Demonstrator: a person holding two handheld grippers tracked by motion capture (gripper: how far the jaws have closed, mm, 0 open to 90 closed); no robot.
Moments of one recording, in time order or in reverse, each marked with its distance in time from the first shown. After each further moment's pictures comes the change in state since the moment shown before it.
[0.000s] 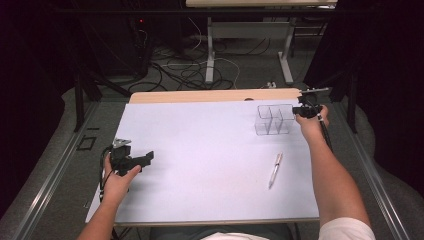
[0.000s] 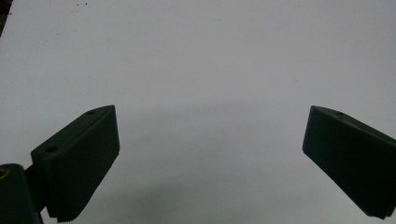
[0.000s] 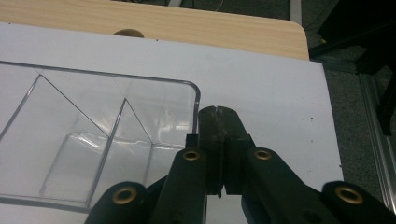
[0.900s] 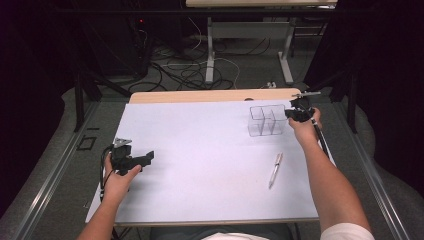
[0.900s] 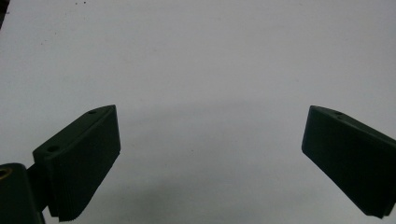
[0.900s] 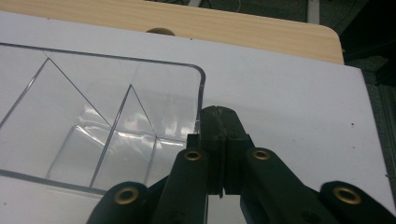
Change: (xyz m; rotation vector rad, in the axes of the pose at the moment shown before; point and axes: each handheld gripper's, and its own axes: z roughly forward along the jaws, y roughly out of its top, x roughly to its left) left arm 0.000 0.001 0.002 0.009 0.001 0.006; right arm 0.025 -0.008 0.002 -0.026 0.053 -0.038
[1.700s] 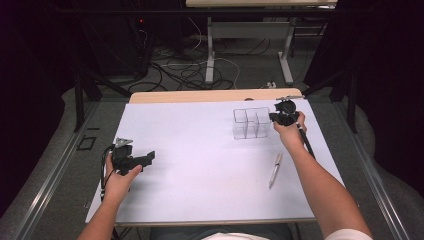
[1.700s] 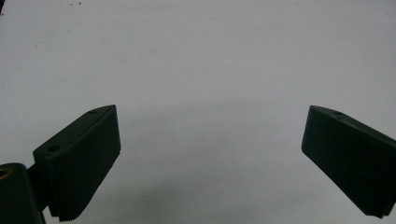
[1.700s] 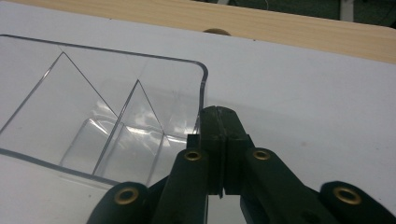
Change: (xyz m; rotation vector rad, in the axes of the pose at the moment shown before) left arm -0.002 0.001 0.001 0.000 -0.006 0.007; right arm 0.052 -0.003 0.002 -0.007 0.082 -0.015
